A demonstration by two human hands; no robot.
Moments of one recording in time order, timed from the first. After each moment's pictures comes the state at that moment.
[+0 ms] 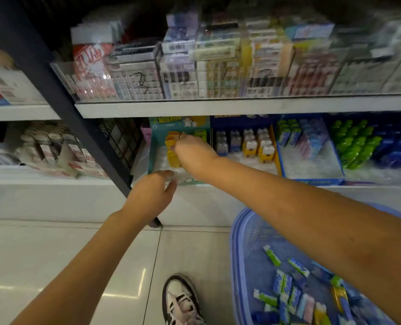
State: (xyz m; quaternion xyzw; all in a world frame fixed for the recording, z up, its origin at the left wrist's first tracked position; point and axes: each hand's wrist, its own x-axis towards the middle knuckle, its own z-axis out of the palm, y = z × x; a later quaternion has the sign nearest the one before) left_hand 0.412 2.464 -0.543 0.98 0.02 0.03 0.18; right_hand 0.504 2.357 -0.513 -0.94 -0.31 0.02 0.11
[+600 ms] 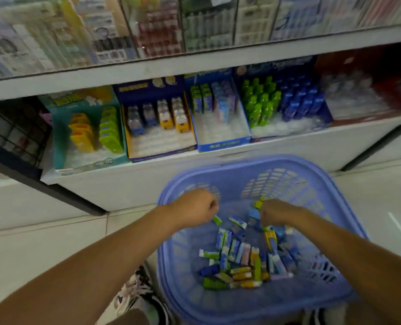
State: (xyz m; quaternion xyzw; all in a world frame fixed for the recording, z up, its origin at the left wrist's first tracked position) left_hand 0.396 2.244 -0.610 0.92 -0.24 -0.28 0.13; right_hand 0.389 2.011 -0.673 -0.90 -0.04 0.43 0.03
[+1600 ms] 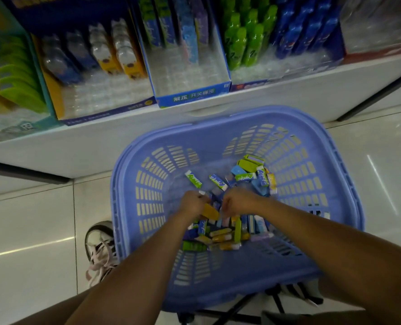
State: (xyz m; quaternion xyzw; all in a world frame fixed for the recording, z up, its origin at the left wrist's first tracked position) left_hand 0.352 2.181 -0.772 0.75 0.24 -0.39 0.47; right_hand 0.353 2.028 -0.770 -0.85 -0.09 0.48 0.20
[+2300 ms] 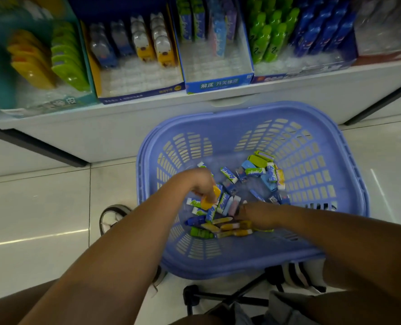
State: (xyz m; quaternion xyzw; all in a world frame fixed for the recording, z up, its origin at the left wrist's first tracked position) left_hand 0.391 2.207 -0.711 0.81 -0.10 -0.55 0.16; right_hand 0.301 2.008 -0.789 -0.81 -0.37 0.46 -0.02
